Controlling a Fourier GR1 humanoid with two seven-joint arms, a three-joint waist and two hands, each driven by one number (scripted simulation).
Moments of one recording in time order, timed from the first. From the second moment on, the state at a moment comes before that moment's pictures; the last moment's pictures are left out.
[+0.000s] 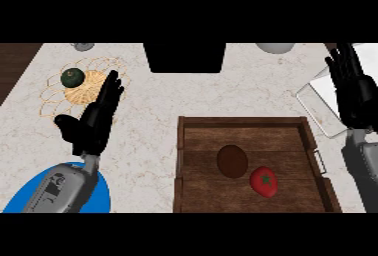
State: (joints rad) left arm -0.29 0.27 -0.26 -1.47 0.23 0.32 0.05; right arm -0.39 -0.41 -0.02 -1.35 -0.24 -0.16 -0.04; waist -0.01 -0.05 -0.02
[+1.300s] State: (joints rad) left arm -0.08 0.38 -0.12 -1.64 0.21 0.34 0.09; right arm 0.14 -0.59 0.22 -2.17 0.07 -0.25 0.52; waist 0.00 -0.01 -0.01
